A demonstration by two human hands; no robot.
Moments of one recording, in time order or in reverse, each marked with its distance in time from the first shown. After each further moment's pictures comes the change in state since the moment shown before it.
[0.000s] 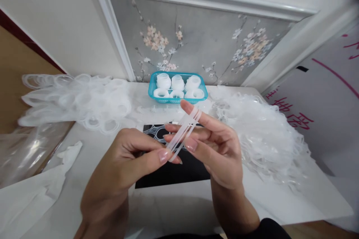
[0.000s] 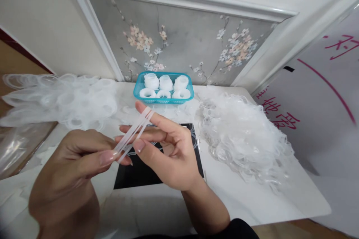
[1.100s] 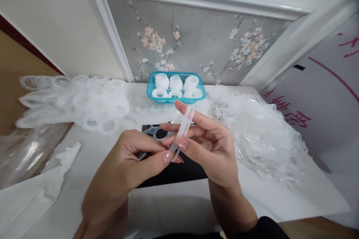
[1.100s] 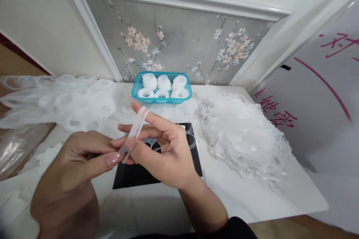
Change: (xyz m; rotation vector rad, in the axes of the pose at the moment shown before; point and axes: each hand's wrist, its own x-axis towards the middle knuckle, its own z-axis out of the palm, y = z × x) left_hand 0.004 0.005 0.009 0.115 0.000 0.022; right_hand 0.003 -0.002 0.003 0.040 0.021 -0.006
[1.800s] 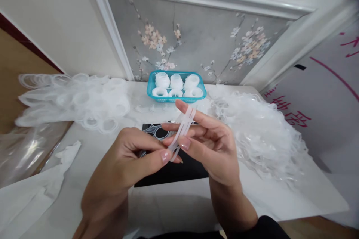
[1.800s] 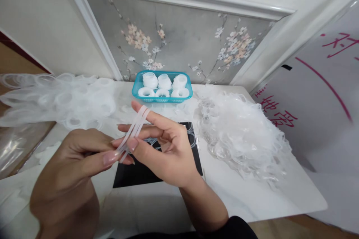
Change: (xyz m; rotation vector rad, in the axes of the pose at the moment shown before) left_hand -0.001 -0.002 -0.003 -0.004 0.011 -0.051; right_hand 0.001 0.000 -0.001 0.014 -0.026 0.001
